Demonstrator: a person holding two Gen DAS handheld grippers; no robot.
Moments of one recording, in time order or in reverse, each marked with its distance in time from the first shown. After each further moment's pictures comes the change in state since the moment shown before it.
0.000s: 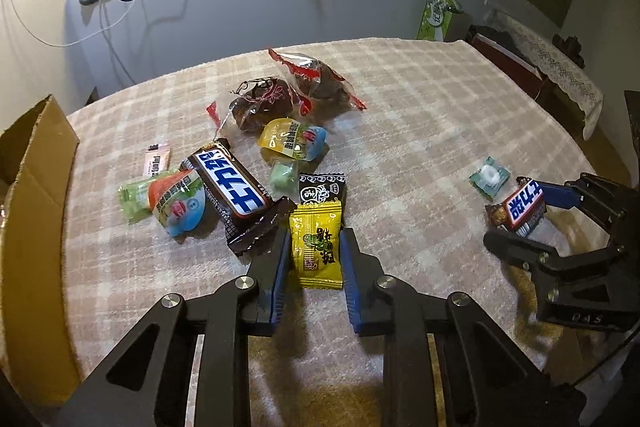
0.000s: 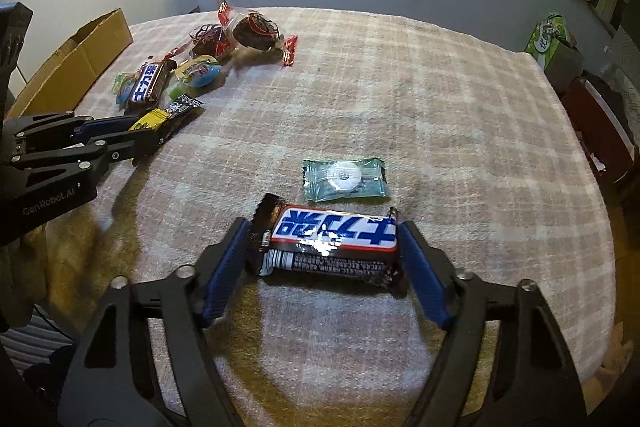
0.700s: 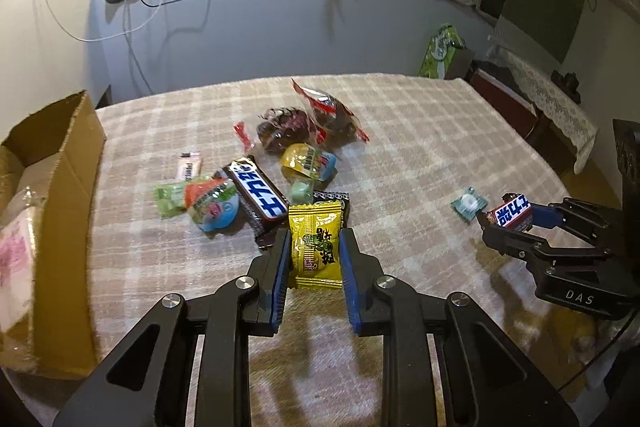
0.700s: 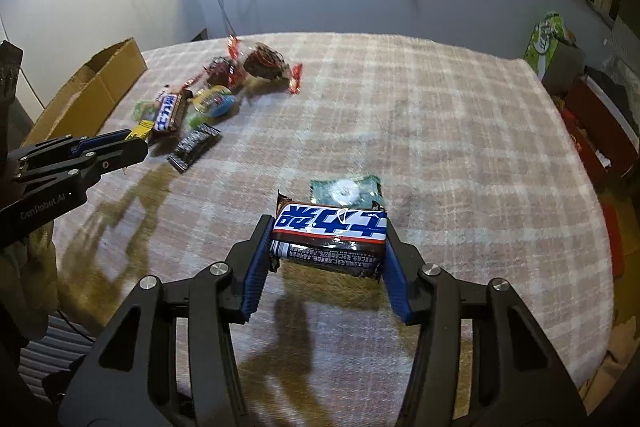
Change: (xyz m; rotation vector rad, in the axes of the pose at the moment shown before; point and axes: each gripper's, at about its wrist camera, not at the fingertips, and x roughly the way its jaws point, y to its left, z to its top) left arm -0.040 0.013 -0.002 -0.087 -0.086 -0.019; right arm -0.026 -0.002 0.007 0.041 -0.053 0.052
